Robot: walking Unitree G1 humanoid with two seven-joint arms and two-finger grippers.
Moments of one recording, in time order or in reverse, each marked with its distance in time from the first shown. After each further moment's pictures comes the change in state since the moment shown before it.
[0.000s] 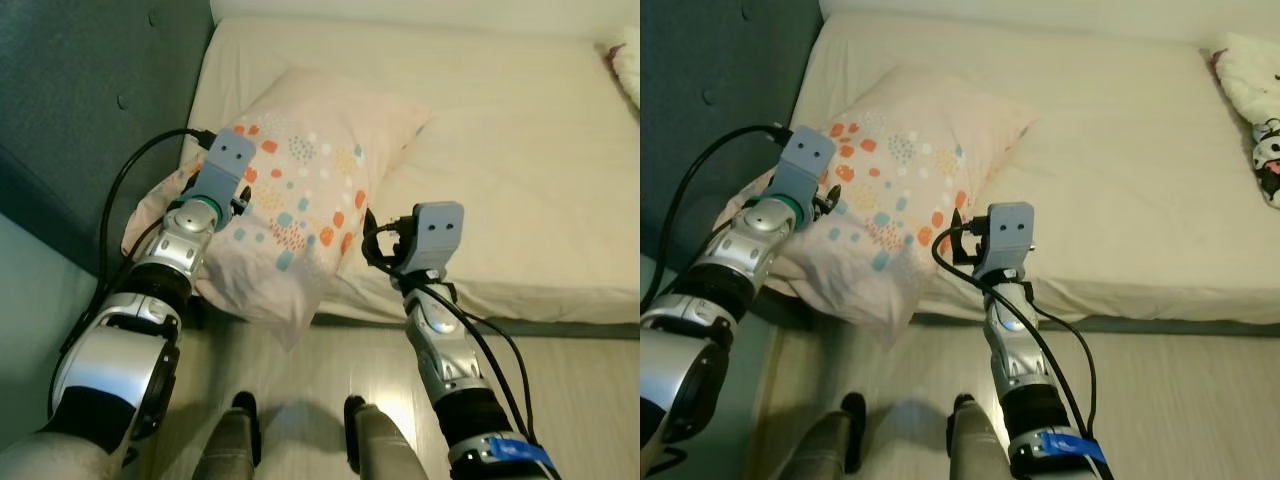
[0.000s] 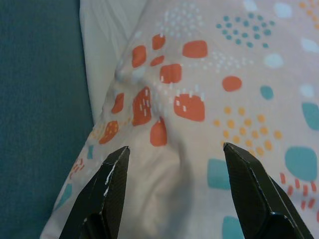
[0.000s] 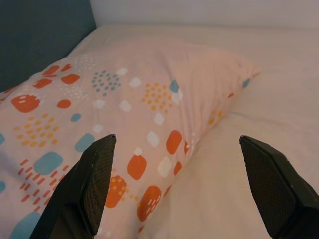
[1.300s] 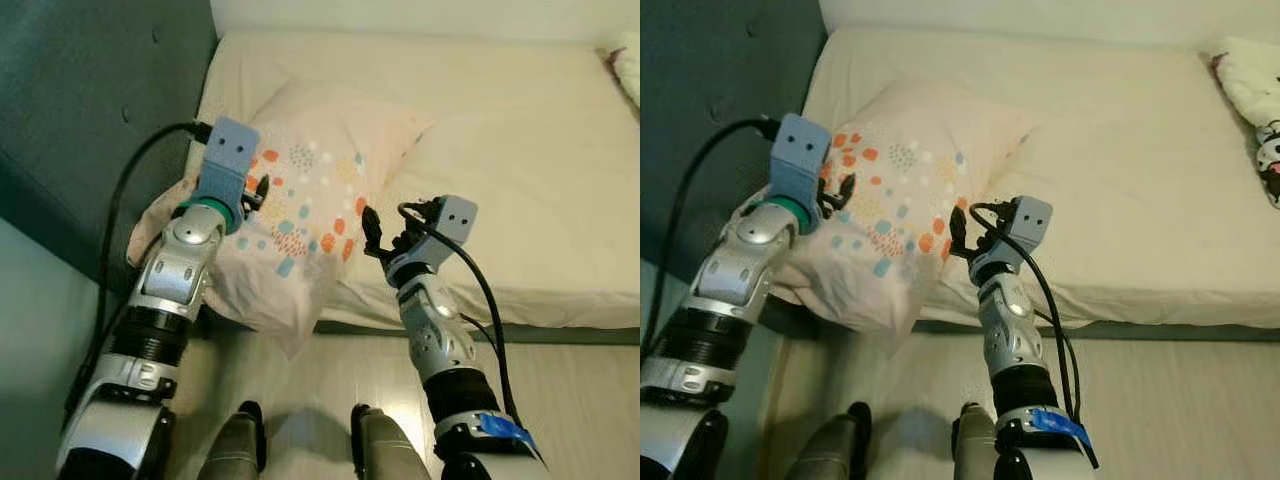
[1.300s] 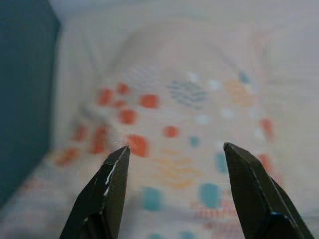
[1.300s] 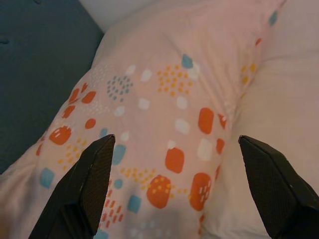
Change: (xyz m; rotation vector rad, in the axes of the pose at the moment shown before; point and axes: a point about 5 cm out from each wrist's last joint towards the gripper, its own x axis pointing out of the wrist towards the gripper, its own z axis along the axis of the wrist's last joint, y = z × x) left arm -0.038 -0.024 0.018 -0.318 -0.093 -0.123; right arm 0.014 0.002 -0.009 0.413 0.144 0.007
